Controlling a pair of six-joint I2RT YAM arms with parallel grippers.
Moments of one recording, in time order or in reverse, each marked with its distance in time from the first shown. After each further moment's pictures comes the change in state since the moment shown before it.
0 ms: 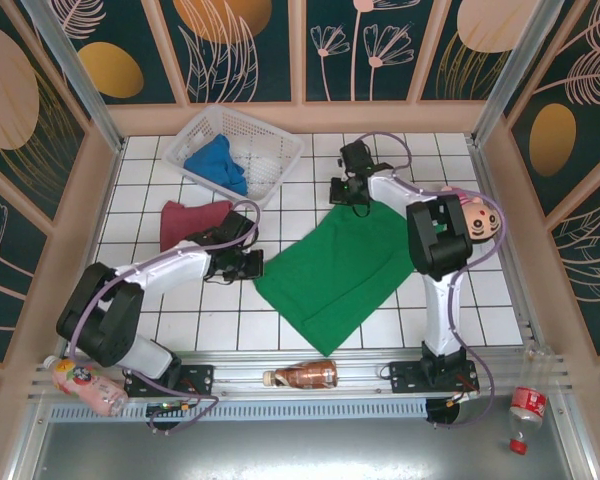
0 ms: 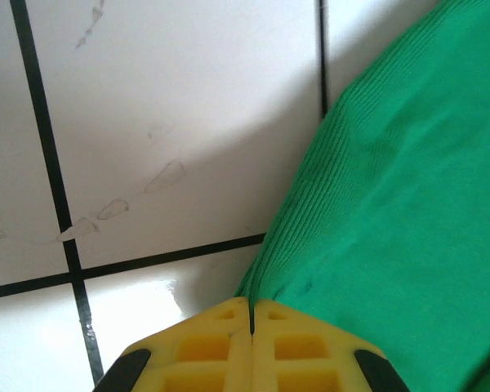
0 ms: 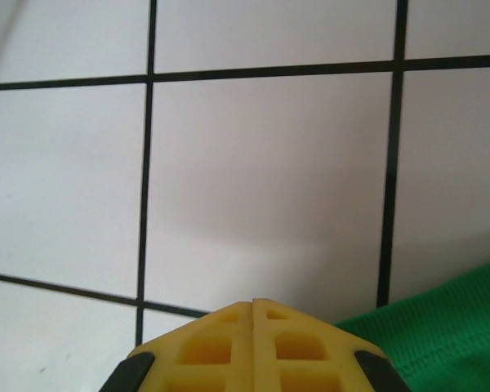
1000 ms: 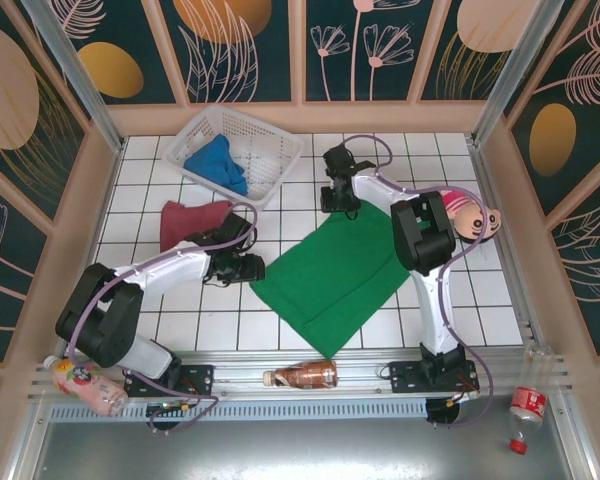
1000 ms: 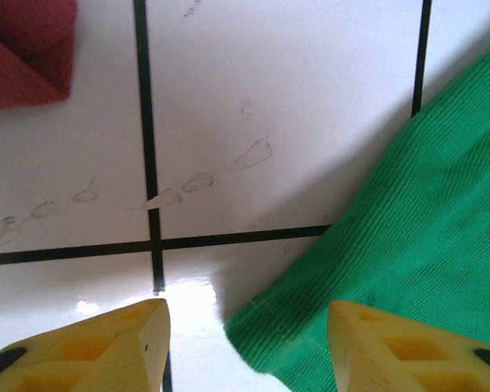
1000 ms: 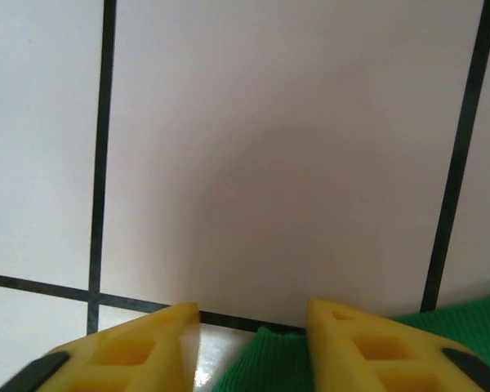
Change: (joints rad) left arm 0.005 0.029 -0.010 -0.049 -0.091 -0.040; right arm 0.079 0.161 0.196 -0.224 0.151 -0.089
